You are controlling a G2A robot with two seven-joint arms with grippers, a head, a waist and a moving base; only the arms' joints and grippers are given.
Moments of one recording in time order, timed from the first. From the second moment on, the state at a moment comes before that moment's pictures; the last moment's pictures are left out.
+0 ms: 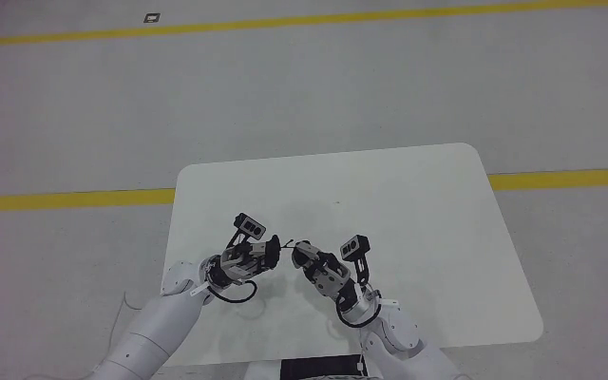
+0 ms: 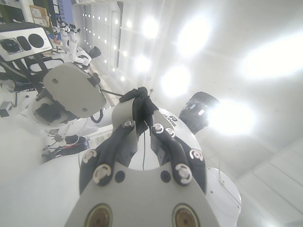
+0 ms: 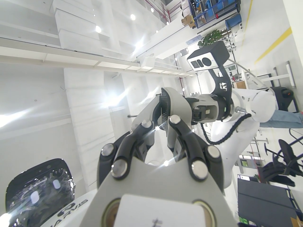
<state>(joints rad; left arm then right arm) 1.39 -1.04 -1.03 -1.37 -1.23 -0.34 -1.39 -1.73 -1.35 0.98 -1.68 0.65 -0.34 0.46</state>
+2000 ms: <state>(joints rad) 1.39 -1.04 -1.03 -1.37 -1.23 -0.34 -1.39 -1.72 -1.34 0.98 -1.63 0.67 -0.32 0.43</state>
